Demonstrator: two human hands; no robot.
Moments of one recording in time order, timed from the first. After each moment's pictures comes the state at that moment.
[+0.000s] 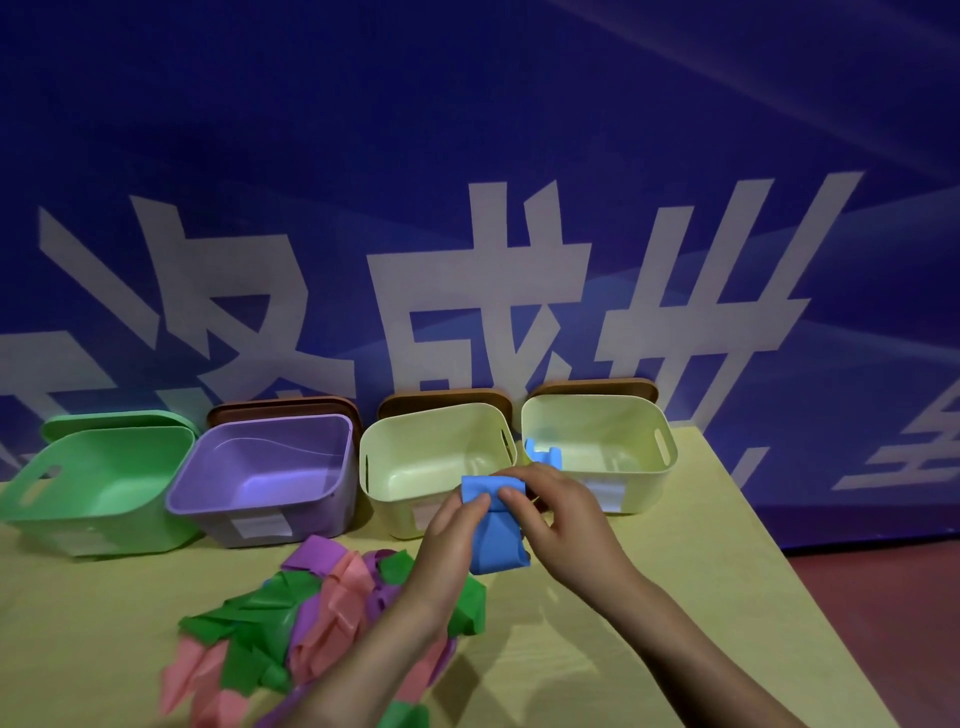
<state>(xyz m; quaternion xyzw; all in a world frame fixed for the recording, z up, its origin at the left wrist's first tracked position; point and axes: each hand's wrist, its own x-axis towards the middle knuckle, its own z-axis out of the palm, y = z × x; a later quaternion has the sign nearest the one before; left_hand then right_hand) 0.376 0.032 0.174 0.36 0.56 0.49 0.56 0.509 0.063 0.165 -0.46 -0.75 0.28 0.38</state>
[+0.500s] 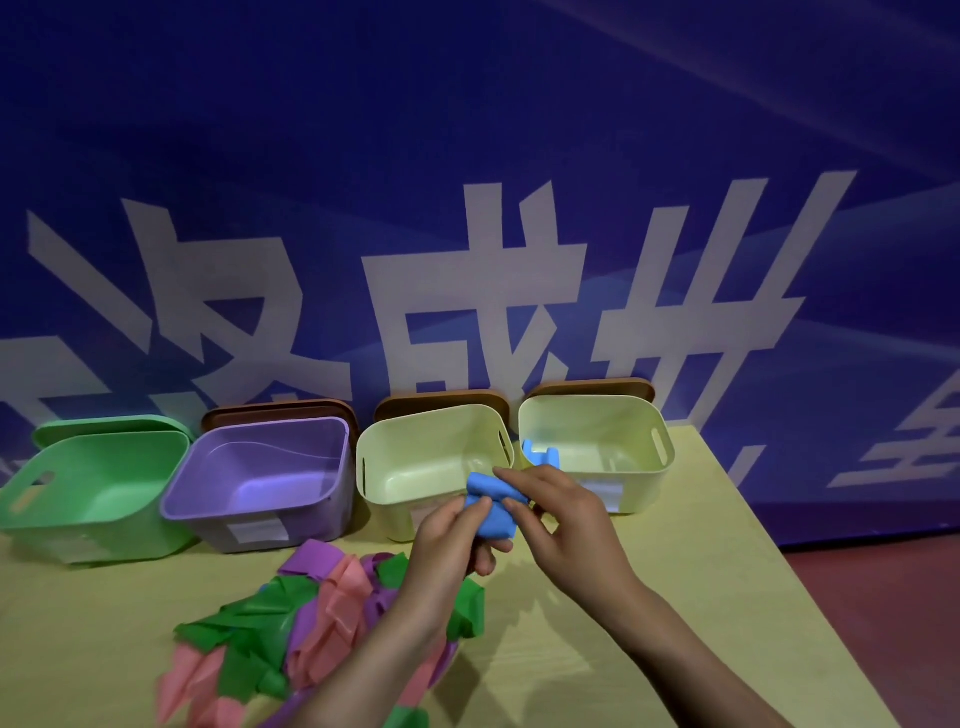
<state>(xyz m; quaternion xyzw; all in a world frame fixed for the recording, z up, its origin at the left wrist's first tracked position) 0.374 0.035 0.172 0.35 0.54 0.50 0.58 0.514 0.061 0.155 -0.43 -0.77 0.21 0.43</state>
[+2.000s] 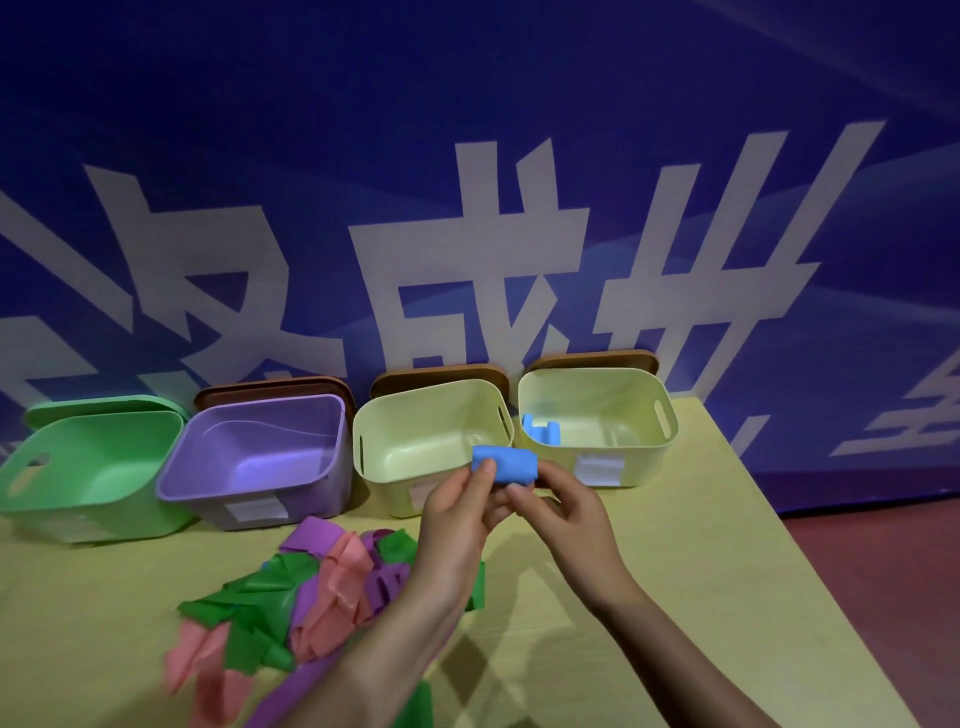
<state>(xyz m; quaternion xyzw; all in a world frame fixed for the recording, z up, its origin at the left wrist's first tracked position) 0.394 0.047 0.167 0.28 0.46 0.60 0.60 0.508 0.051 0.148 -0.45 -0.55 0.50 0.49</state>
